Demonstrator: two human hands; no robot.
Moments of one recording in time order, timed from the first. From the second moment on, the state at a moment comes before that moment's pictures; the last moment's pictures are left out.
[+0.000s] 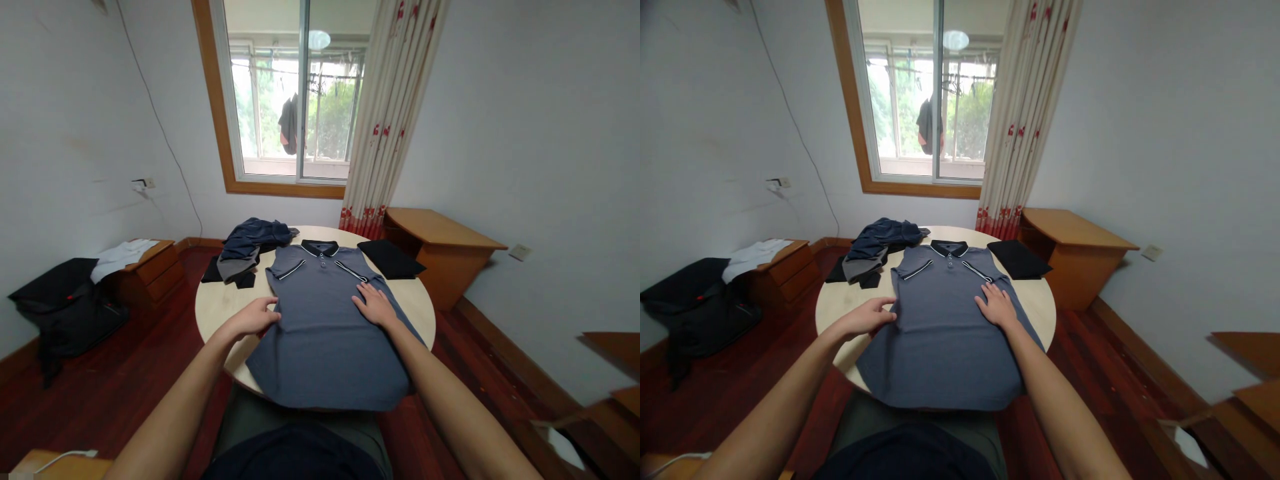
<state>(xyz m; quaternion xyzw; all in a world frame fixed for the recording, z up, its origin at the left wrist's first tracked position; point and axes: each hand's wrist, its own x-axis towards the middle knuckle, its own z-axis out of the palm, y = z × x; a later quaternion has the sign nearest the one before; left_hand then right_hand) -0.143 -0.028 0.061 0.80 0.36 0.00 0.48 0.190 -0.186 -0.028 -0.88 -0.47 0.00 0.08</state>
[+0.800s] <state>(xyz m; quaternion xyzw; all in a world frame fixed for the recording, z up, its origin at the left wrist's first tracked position) 0.005 0.103 0.040 0.92 0.37 0.04 0.16 0.124 -0.186 0.011 -0.80 -0.56 0.05 0.22</state>
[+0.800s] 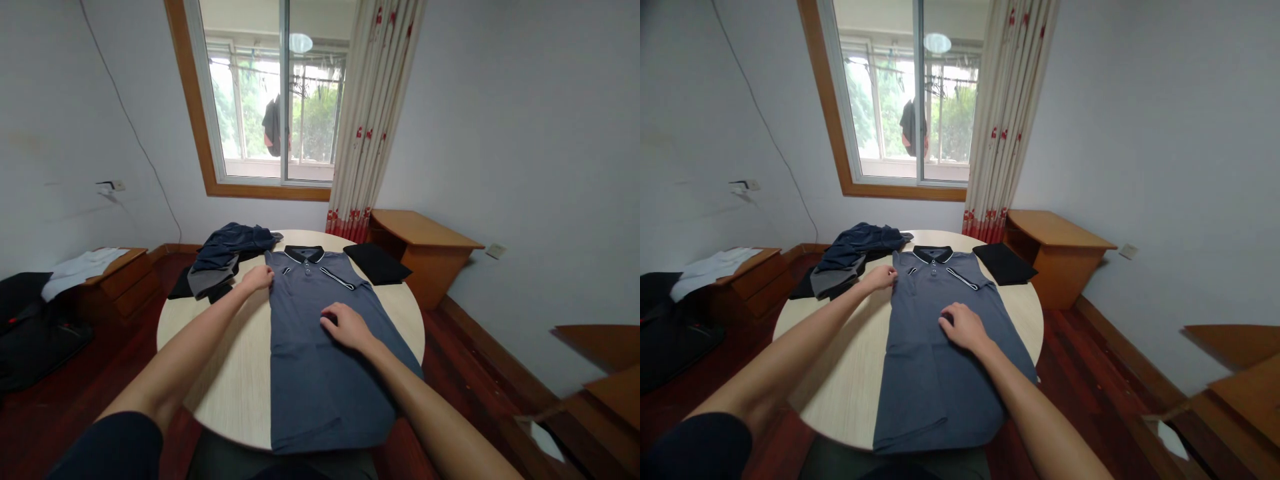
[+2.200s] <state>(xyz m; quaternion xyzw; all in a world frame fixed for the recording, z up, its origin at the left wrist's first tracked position) 0.119 0.161 -0.027 0.94 0.33 0.00 0.01 0.116 -0.164 0.055 -0.81 -0.55 0.14 0.12</state>
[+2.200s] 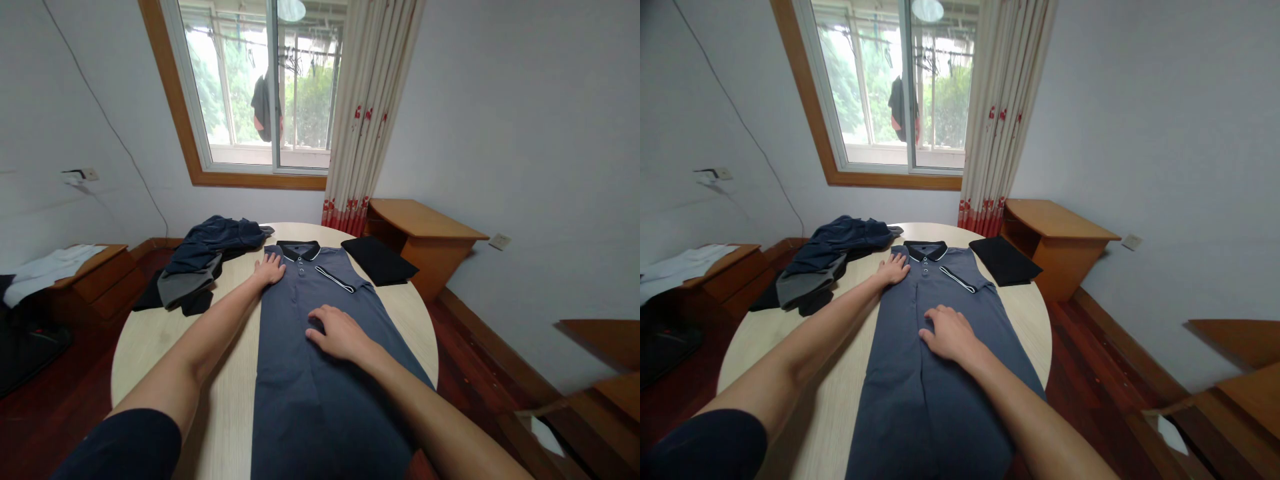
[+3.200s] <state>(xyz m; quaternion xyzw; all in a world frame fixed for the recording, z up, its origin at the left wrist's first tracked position) 0.109 0.161 -0.016 0.95 0.31 0.04 0.00 0.168 -0.152 -0.010 -0.80 -0.58 0.08 0.14</state>
